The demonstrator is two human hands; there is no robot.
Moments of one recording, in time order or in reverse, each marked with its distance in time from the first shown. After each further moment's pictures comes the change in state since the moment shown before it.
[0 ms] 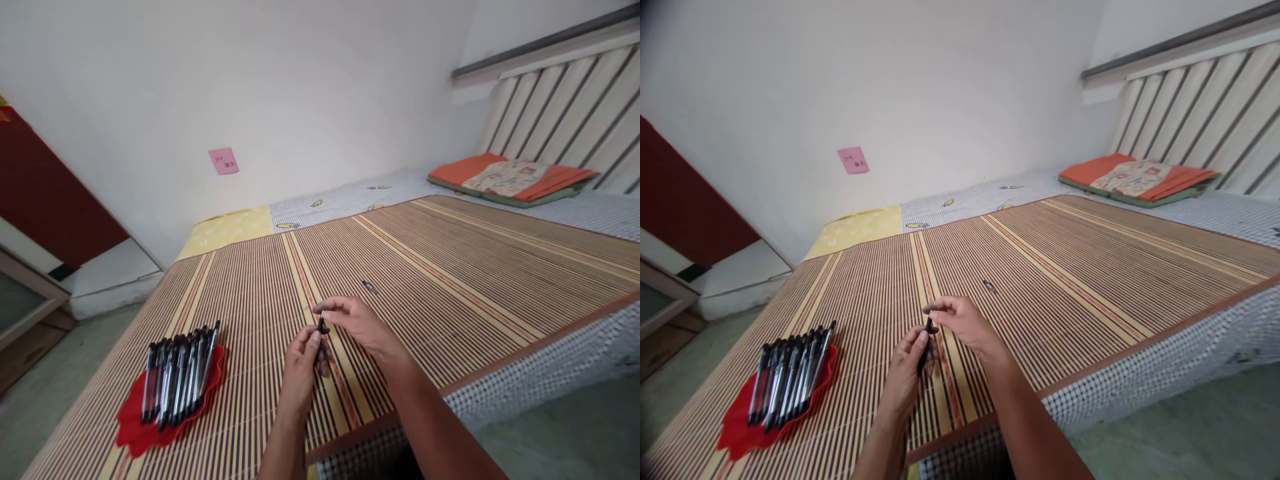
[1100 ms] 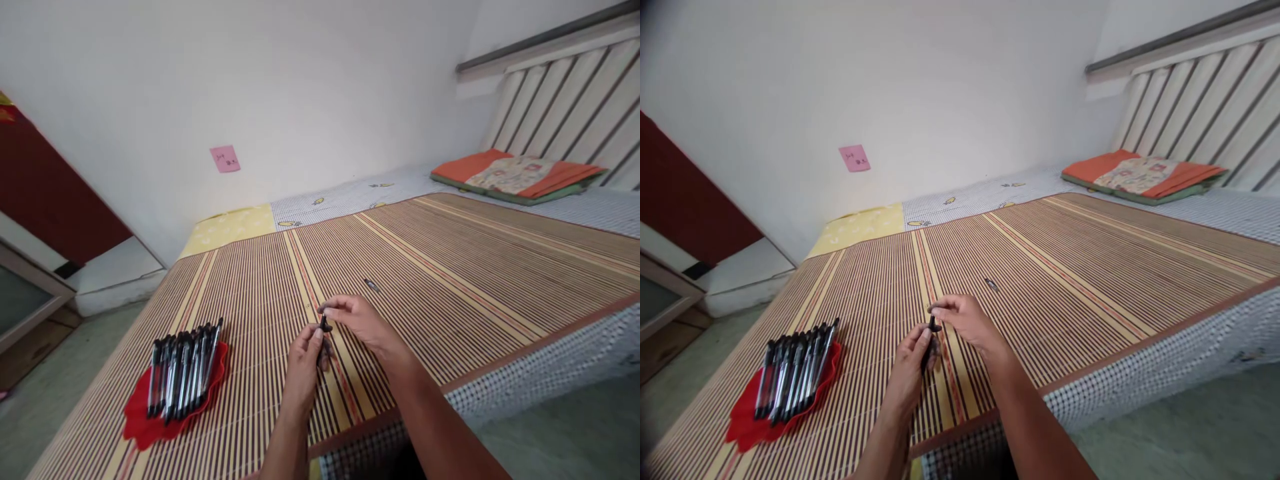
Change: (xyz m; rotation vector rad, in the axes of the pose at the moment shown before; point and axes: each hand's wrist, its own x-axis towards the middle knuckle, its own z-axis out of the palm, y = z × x) left_hand 0.002 -0.004 0.000 0.019 -0.006 0.020; right_hand 0.001 0.001 0.001 -0.026 0.041 0.012
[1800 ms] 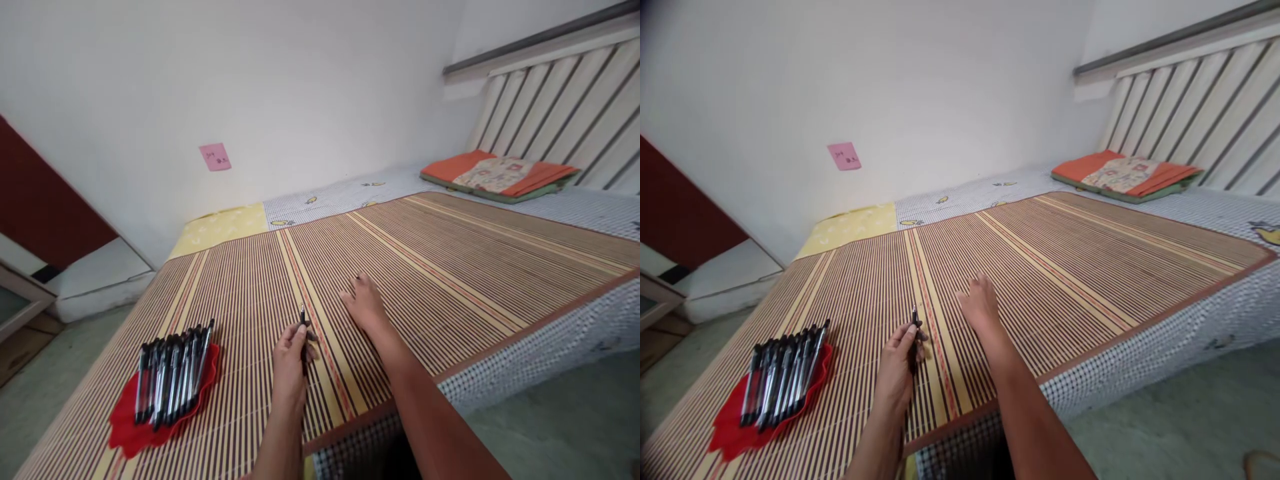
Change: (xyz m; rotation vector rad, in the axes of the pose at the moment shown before) left_hand 0.006 -0.002 -0.005 -0.095 0.258 -0.065; right_hand 0.027 0.041 -0.047 -1.060 0.506 0.050
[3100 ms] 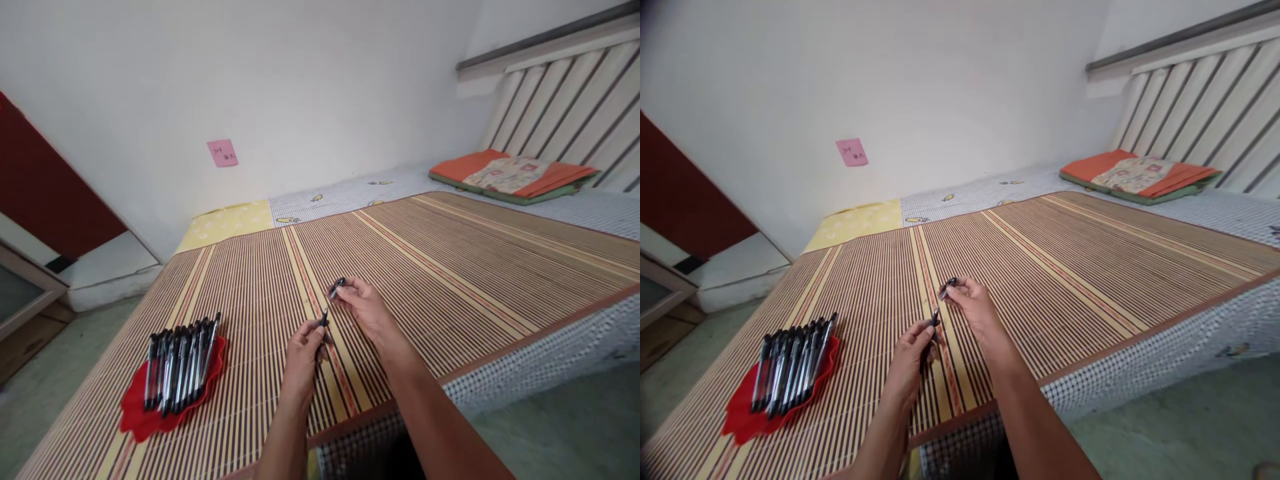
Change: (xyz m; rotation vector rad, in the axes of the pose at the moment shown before) left_hand -0.006 0.001 0.003 0.103 -0.190 -0.062; right_hand -0.025 -0.039 -0.015 1.386 -0.269 0.139
